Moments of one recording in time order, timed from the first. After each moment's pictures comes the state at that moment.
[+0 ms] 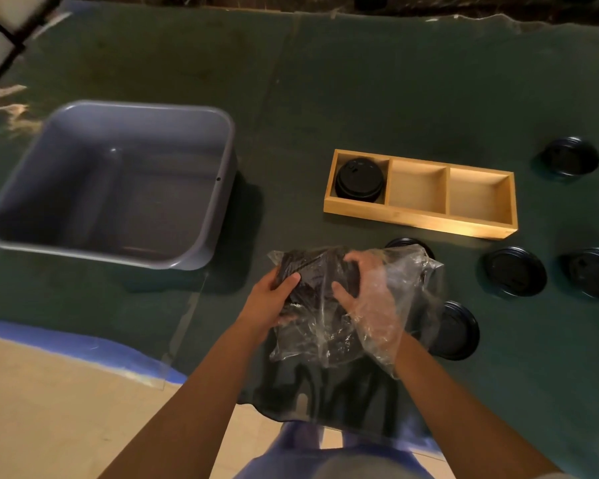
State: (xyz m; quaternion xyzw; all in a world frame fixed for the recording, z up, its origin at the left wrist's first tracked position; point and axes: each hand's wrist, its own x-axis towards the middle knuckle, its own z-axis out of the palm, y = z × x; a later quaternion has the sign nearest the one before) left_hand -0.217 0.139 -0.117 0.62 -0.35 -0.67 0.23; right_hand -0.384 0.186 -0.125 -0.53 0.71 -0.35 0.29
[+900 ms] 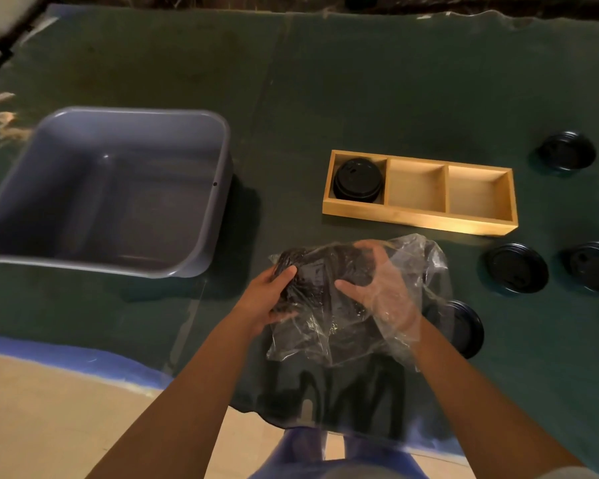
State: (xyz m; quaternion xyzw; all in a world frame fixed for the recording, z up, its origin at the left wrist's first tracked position) left_hand -0.214 0.114 -0.114 0.63 -0.30 -0.70 0.17; right_hand -0.408 0.168 -0.122 -0.46 0.67 -0.38 0.45
